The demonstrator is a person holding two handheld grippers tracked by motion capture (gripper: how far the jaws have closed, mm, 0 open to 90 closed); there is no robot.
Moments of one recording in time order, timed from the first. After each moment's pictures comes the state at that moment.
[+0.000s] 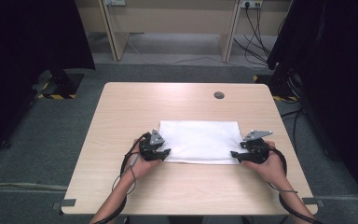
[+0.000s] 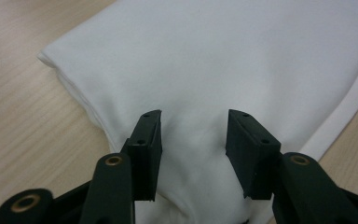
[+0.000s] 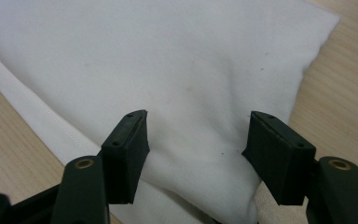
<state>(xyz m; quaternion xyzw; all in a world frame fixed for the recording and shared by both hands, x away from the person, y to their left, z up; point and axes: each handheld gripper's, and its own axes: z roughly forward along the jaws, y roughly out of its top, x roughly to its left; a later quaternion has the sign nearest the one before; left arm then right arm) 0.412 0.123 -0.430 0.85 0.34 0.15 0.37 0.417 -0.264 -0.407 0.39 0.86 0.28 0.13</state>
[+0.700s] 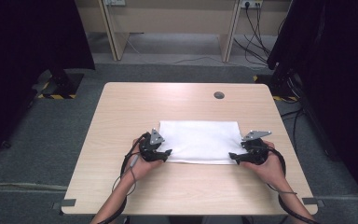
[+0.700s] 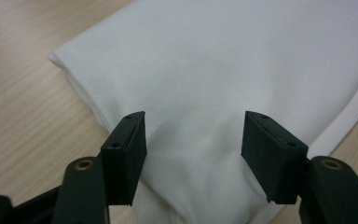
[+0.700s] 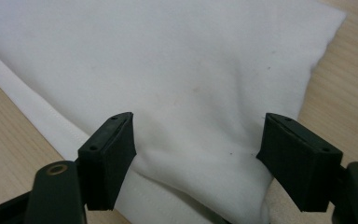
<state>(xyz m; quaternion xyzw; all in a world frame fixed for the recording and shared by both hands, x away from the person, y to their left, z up) 0.410 0.122 -0.426 0.84 0.36 0.16 0.37 0.415 -0.260 -0.406 0.41 0.86 0.28 0.13</state>
